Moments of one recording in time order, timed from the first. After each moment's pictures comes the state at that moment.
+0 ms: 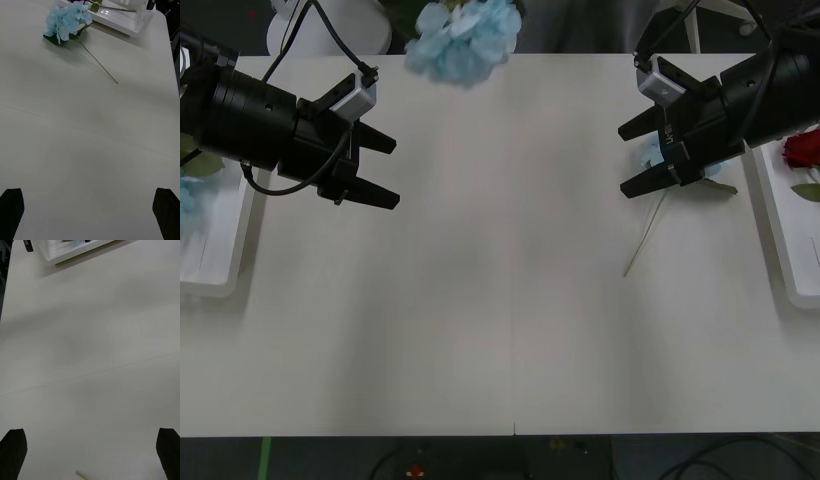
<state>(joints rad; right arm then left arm) -0.90 -0.97 0.57 -1.31 -1.90 1.27 2.70 -0.71 0.77 -0.20 -1.36 1.64 1.42 -2.64</state>
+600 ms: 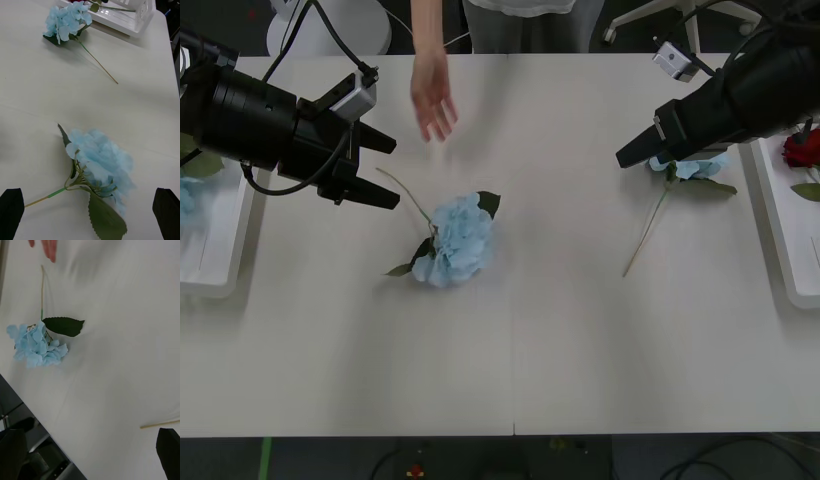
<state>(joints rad) -0.91 -0.97 0.51 -1.37 -1.66 1.34 1.60 -0.71 0.76 -0.20 -1.36 1.64 1.42 -2.64</state>
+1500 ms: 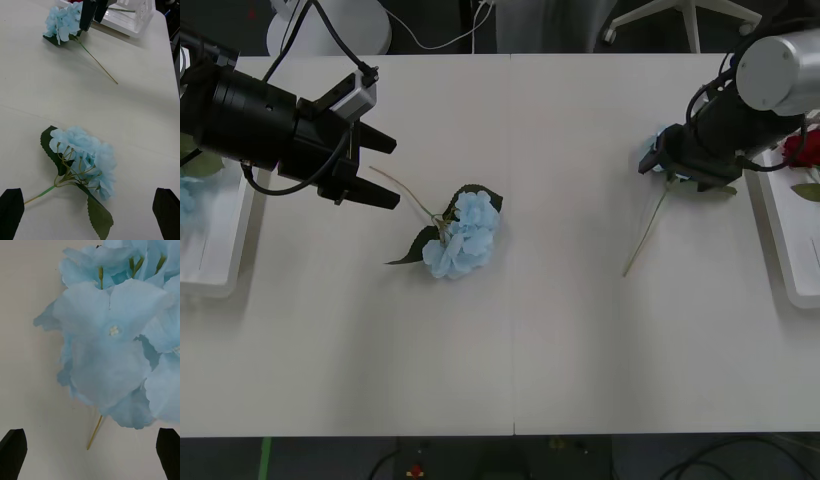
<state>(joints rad) -0.92 -0.76 0.51 -1.14 -1.03 1.35 0.99 -0.71 0.76 -0.20 -1.36 1.64 1.42 -2.64</state>
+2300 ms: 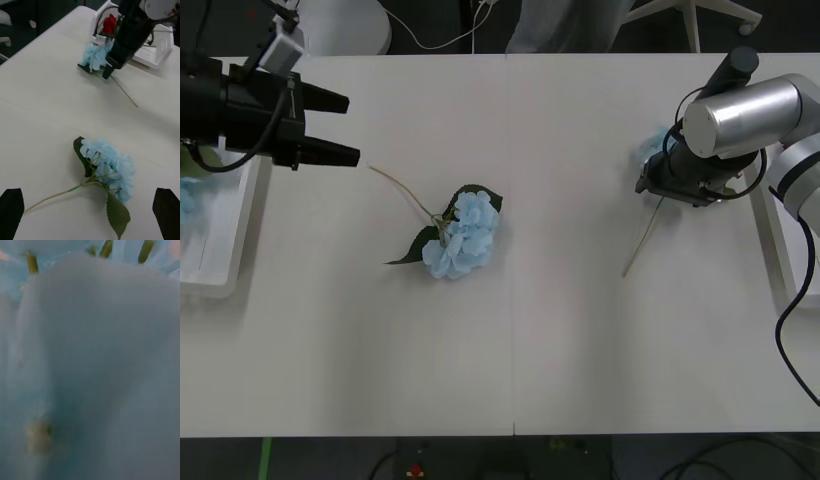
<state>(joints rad) -0.92 -0.59 0.50 -0.90 -0.73 1.19 0.99 -0.67 0.61 0.24 -1.36 1.48 1.60 -2.64</state>
